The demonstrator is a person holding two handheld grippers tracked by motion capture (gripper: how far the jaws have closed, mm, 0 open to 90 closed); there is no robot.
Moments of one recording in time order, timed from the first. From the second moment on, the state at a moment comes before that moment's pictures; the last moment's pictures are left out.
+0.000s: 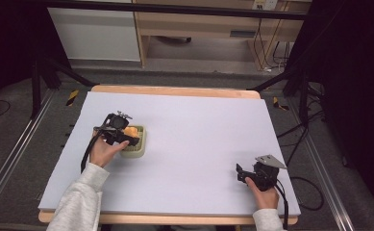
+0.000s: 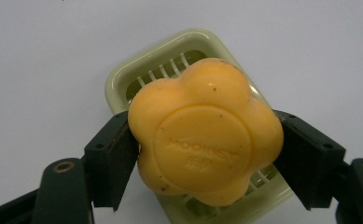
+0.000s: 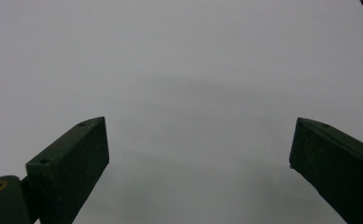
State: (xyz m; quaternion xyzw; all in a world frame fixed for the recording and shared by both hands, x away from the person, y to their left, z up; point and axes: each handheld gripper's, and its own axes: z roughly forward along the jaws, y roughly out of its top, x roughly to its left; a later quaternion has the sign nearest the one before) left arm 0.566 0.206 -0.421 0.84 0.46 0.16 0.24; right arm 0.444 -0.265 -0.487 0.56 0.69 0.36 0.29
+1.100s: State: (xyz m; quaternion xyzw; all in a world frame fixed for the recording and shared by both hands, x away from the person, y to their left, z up) left arm 0.567 0.199 -0.431 0.85 0.46 0.15 0.22; right arm 0.444 -0.265 -0.487 0.56 0.69 0.36 0.29
